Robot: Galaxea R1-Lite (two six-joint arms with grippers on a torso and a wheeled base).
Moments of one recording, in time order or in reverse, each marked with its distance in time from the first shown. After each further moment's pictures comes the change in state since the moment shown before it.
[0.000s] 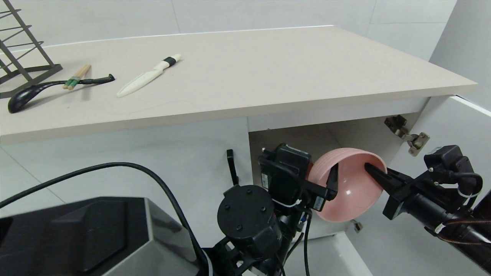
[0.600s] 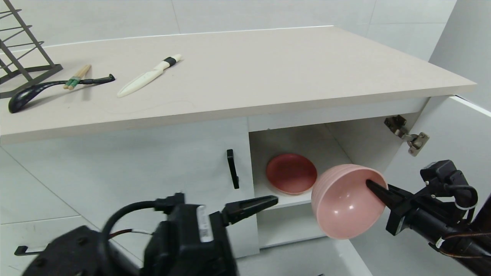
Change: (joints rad) left arm 0.064 -0.453 0.618 -0.001 -0.724 -0.104; right arm -0.015 0.026 0.083 0.000 -0.003 0.044
